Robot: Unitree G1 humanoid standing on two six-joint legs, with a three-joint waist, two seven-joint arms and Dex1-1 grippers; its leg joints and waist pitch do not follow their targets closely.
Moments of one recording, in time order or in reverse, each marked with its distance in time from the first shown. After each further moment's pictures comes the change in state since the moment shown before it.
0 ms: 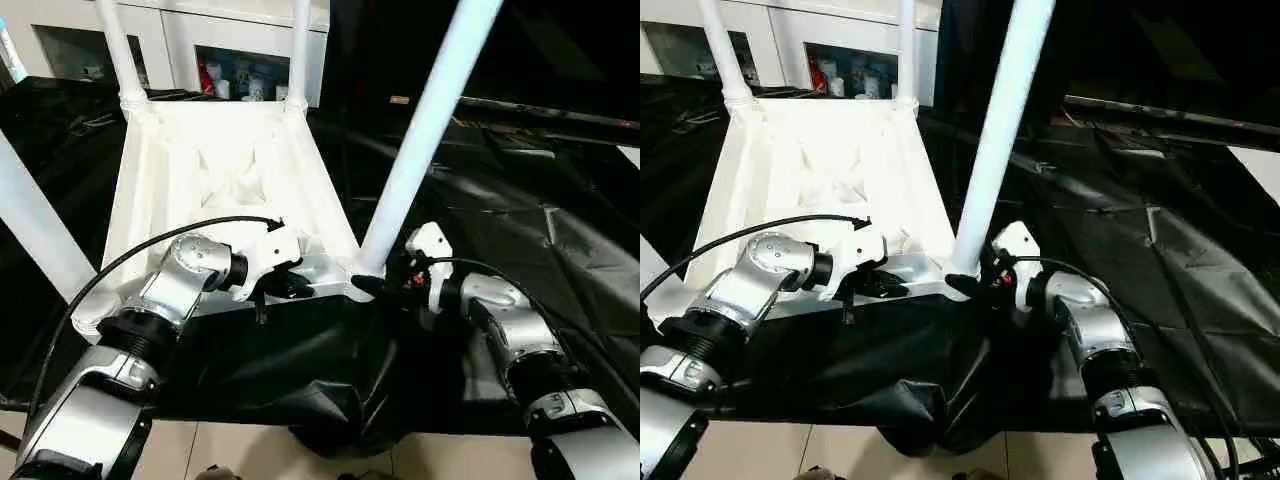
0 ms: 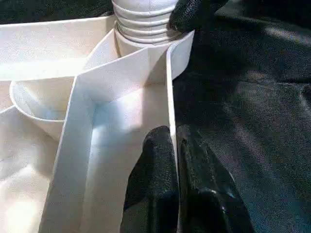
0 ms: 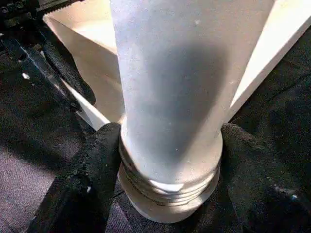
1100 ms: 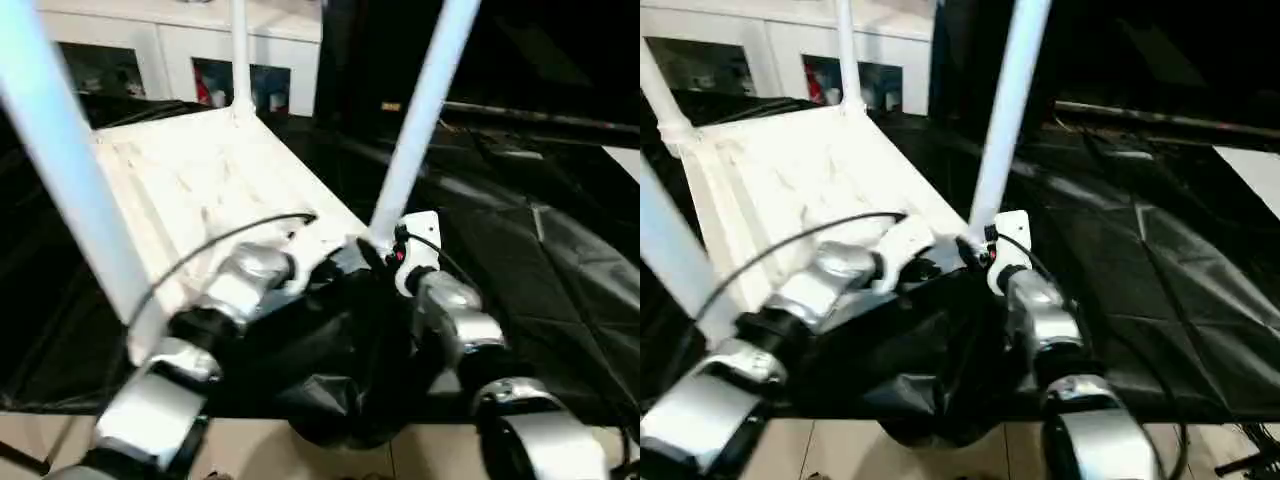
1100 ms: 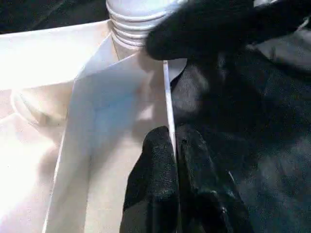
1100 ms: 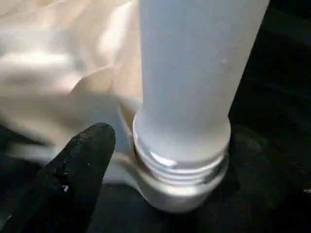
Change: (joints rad) left arm -0.059 -0.180 0.030 0.105 0.064 0.102 0.309; right arm -0.064 0.131 -0.070 0.137 -0.044 -0.019 -0.391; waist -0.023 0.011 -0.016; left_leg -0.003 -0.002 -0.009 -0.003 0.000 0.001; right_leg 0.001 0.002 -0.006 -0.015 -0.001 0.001
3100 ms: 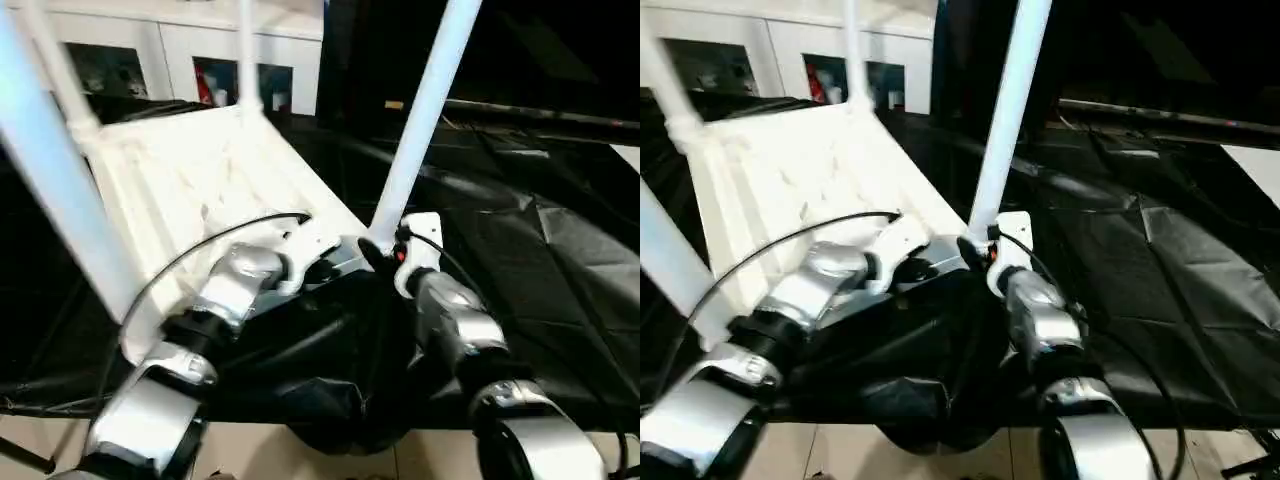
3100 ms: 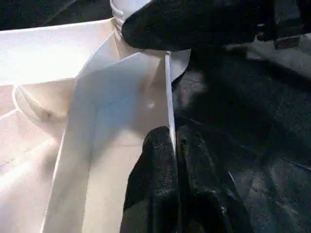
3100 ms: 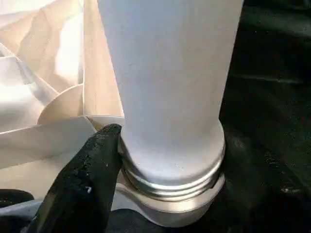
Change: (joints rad) left arm 0.003 -0.076 0.017 -0.014 0.021 0.058 0.076; right arm -0.012 0.121 -0.093 -0.003 0.010 0.044 -0.296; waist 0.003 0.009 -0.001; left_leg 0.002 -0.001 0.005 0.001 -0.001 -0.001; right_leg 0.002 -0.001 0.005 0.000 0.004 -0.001
